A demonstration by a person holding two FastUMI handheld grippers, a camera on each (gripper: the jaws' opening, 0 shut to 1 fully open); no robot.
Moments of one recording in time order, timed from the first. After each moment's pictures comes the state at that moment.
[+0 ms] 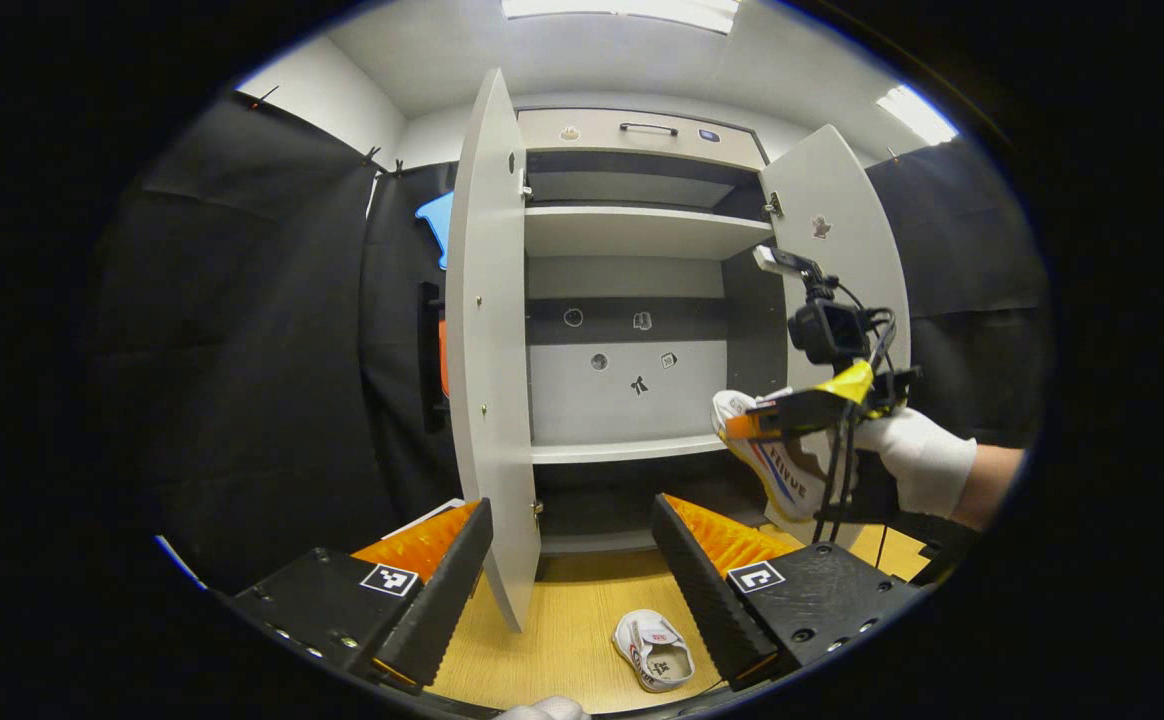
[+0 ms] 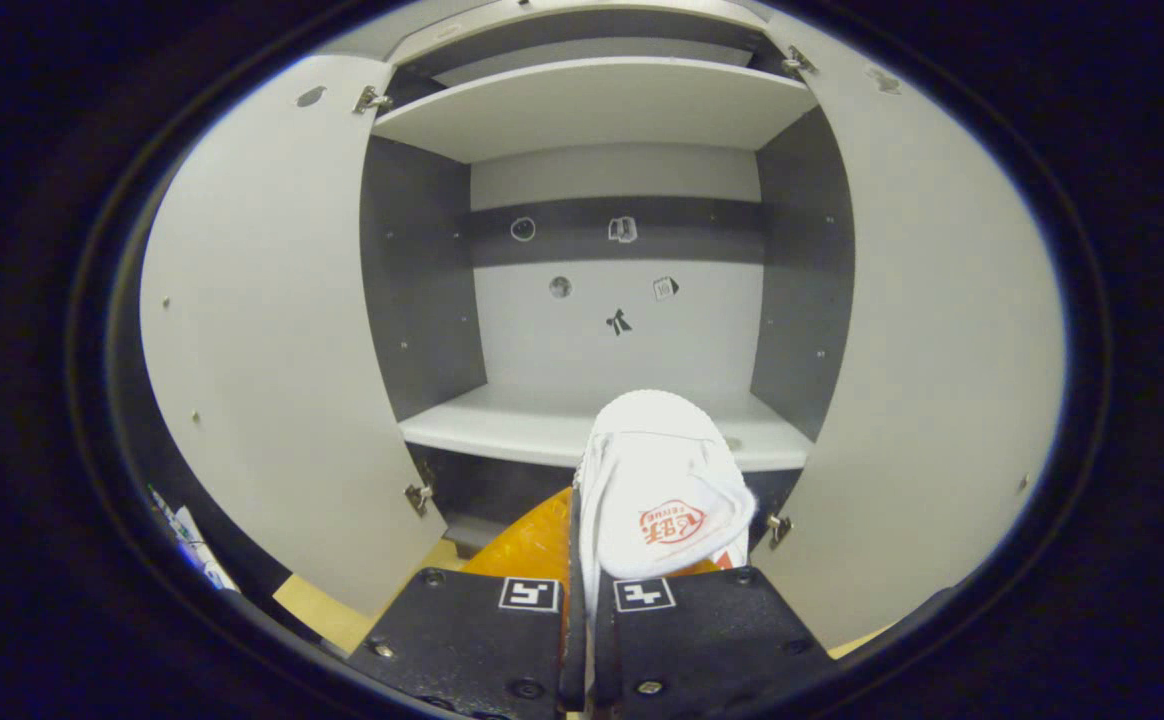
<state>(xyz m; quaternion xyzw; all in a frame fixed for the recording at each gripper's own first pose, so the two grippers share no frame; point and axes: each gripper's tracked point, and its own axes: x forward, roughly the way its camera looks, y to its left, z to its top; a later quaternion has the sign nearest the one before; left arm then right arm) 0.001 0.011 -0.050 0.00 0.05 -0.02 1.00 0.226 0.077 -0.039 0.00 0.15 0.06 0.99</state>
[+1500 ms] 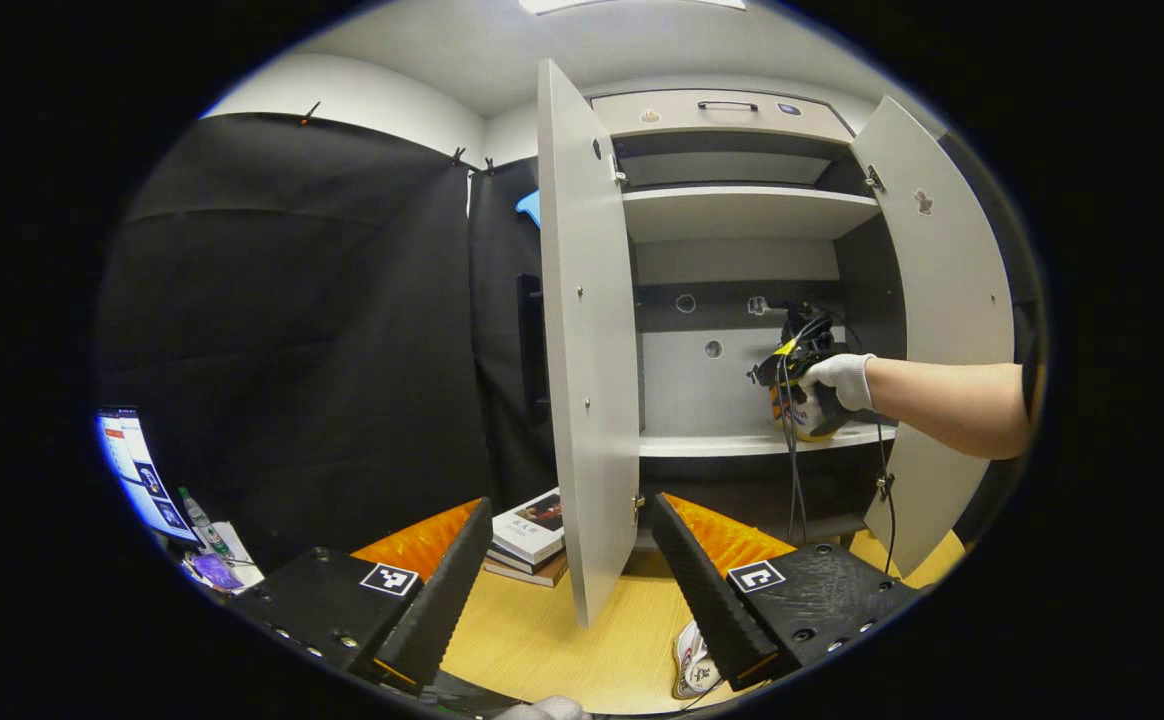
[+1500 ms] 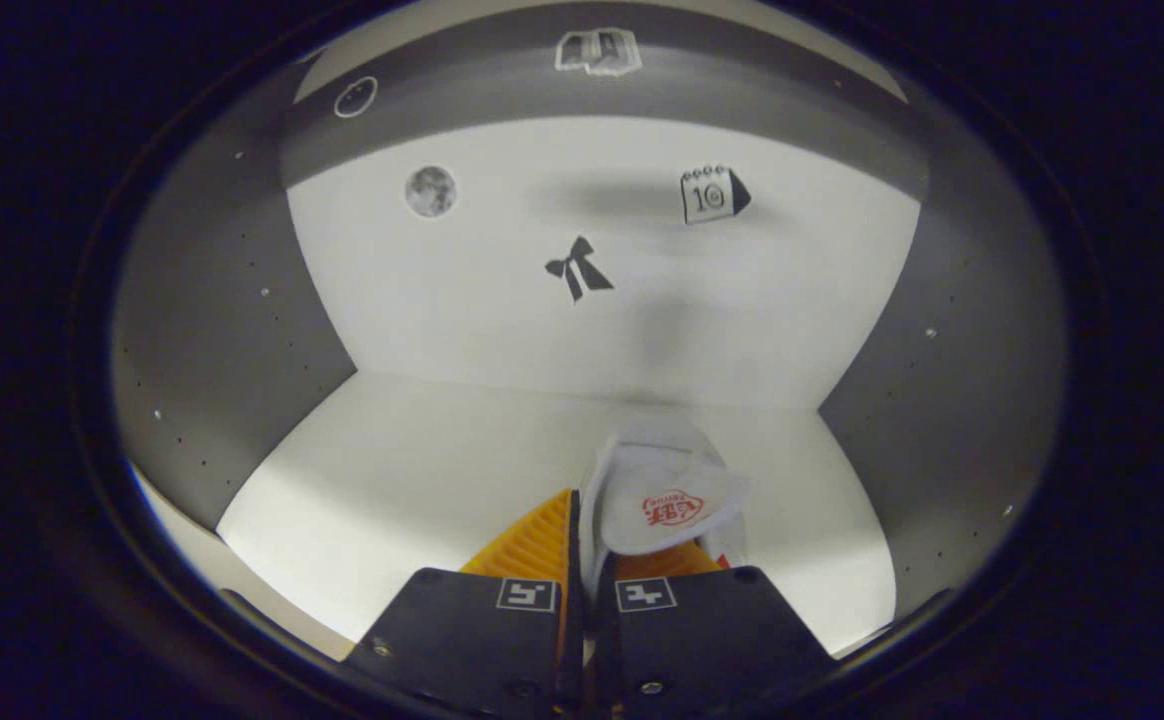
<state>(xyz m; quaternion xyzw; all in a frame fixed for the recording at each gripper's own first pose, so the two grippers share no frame) 0.005 0.052 -0.049 0.01 0.07 0.15 0.99 0.503 0.054 -0.103 0.00 0.37 0.03 0.93</state>
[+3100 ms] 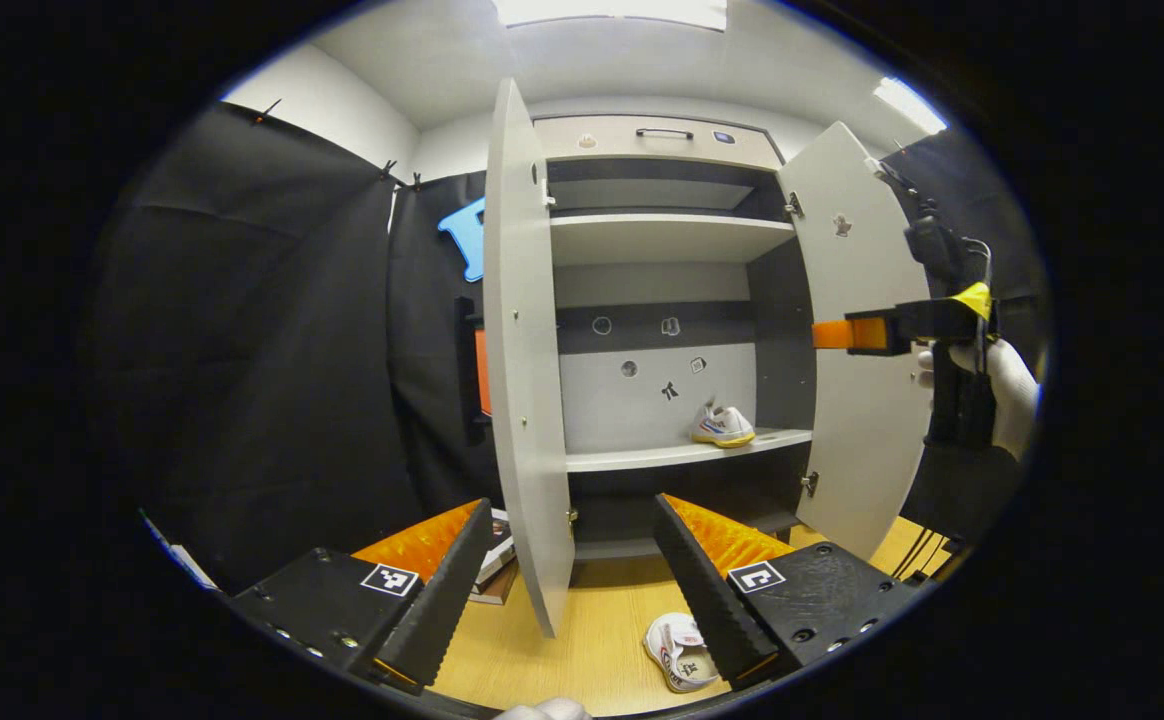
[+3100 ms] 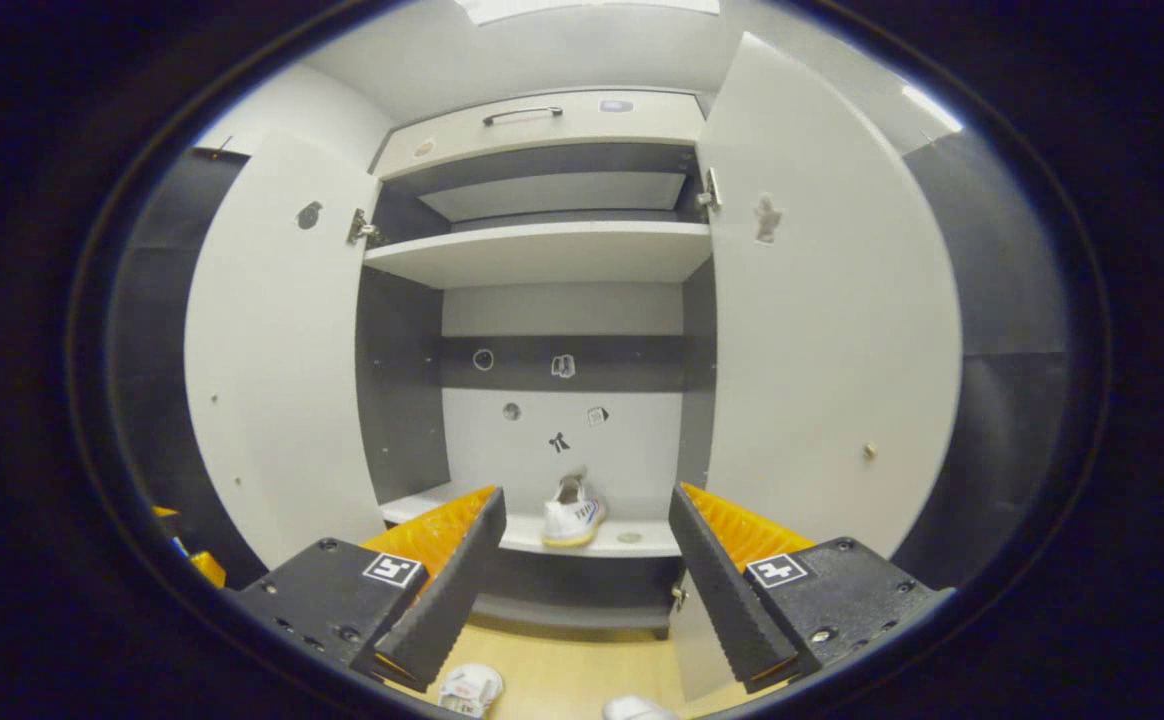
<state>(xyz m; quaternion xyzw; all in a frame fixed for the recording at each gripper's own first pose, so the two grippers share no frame) 0.001 0.023 -0.044 0.02 0.03 0.00 1.00 0.118 -0.013 0.038 0.00 0.00 0.01 1.00</state>
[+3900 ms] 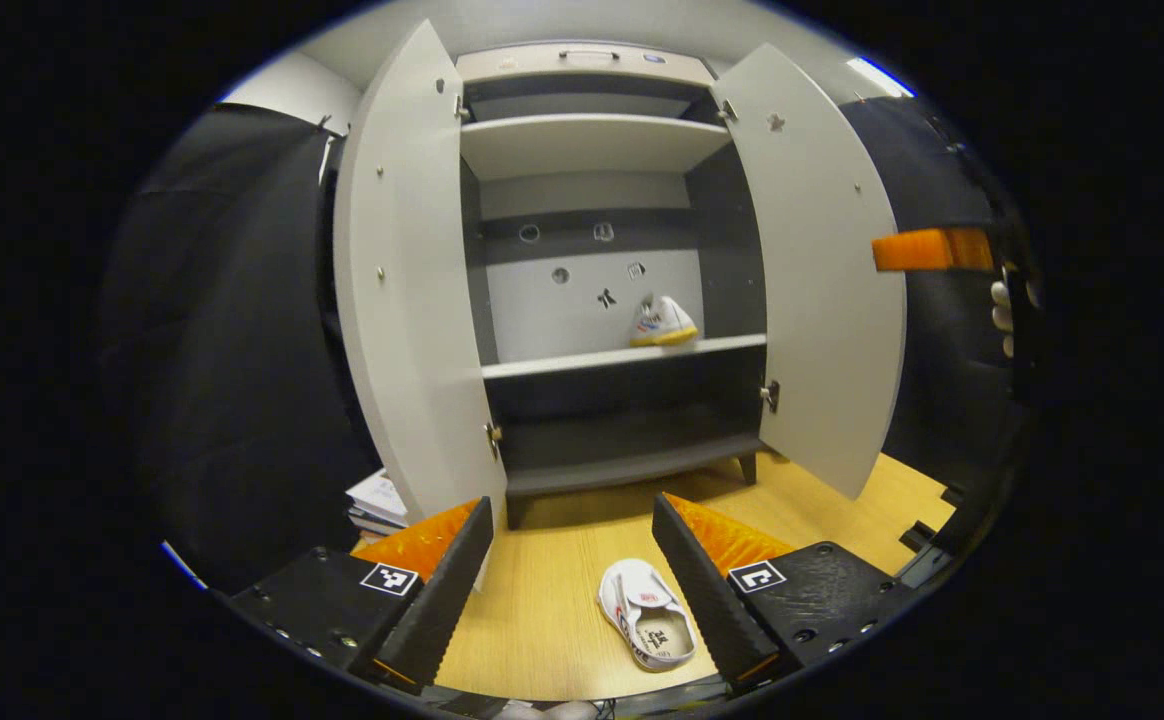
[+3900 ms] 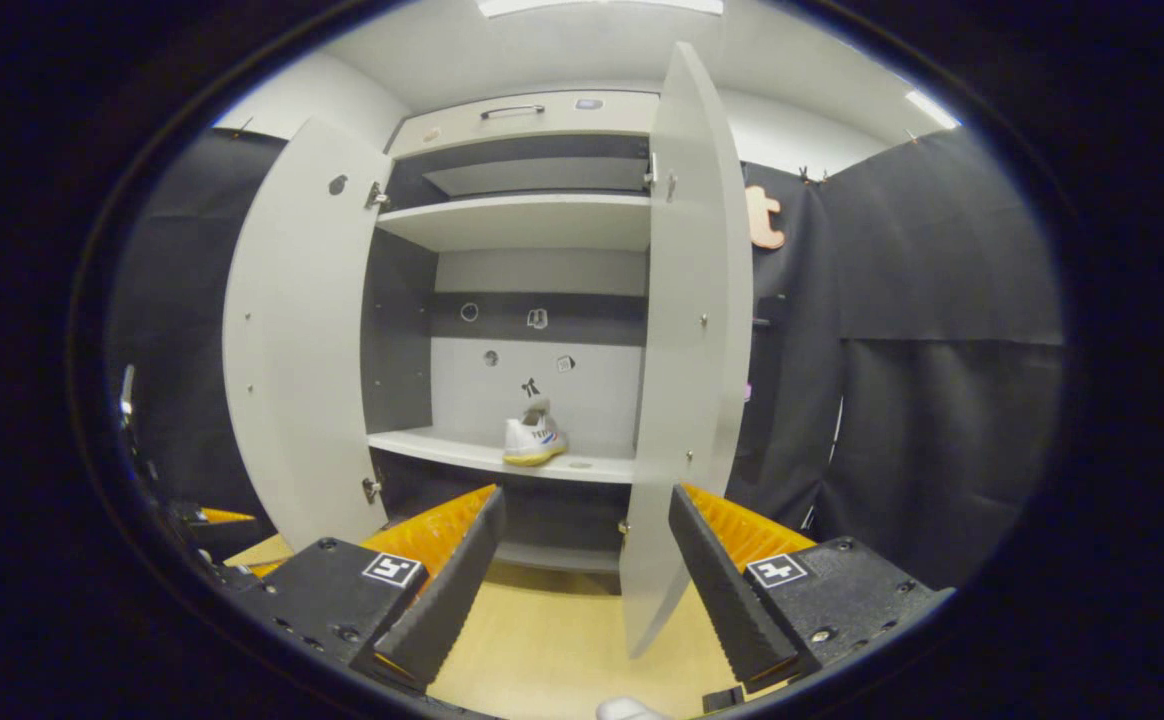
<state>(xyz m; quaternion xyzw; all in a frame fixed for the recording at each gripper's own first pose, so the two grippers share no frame) 0.012 -0.057 -0.198 0.04 0.16 -0.07 0.98 0.048 -0.066 -0.027 -0.02 0.04 0.00 1.00</state>
